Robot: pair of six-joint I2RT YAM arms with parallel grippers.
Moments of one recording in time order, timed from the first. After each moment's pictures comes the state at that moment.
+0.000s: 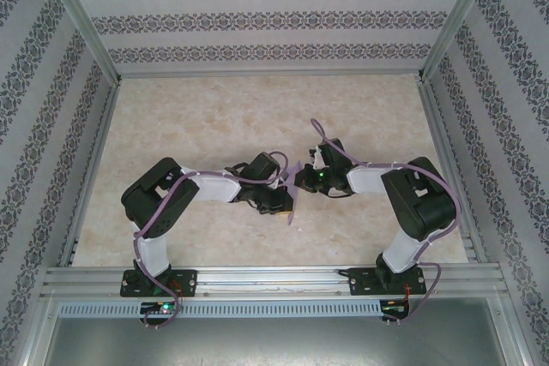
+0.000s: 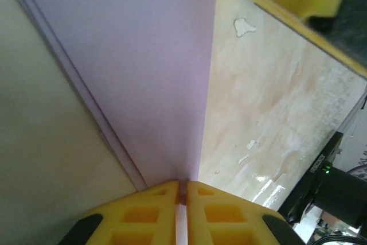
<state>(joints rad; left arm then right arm) -0.76 1.87 0.94 -0.08 0.56 -0.85 0.42 1.69 0.70 0.04 -0.53 0.75</state>
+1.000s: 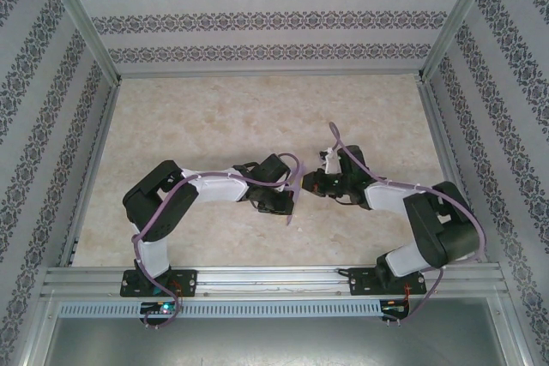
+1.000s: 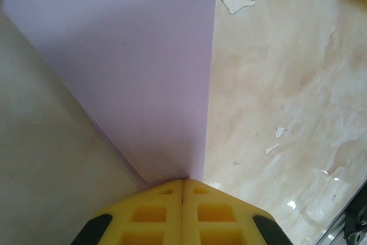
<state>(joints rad) -0.82 1.87 1.03 -0.29 0.40 -0.66 0.36 1.51 0.50 0.22 -0.69 0.72</state>
